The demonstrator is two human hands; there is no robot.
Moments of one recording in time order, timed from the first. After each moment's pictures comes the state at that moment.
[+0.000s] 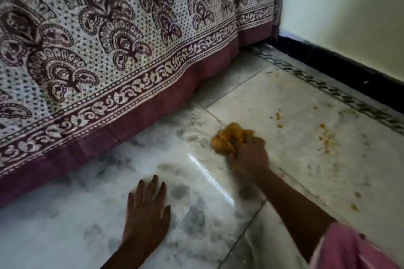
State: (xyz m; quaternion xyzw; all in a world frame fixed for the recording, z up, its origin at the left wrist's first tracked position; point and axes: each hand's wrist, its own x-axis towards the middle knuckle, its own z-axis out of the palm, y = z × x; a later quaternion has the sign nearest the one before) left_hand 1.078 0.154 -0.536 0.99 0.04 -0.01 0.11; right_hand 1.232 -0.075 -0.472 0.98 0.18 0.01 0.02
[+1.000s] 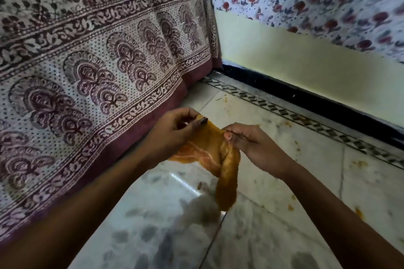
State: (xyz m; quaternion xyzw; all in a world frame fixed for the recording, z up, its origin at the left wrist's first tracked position) left_hand 1.238 0.045 -0.230 0.76 -0.17 -0.03 0.63; right_hand 1.214 -0.152 -0.230 0.85 0.17 -0.06 -0.50
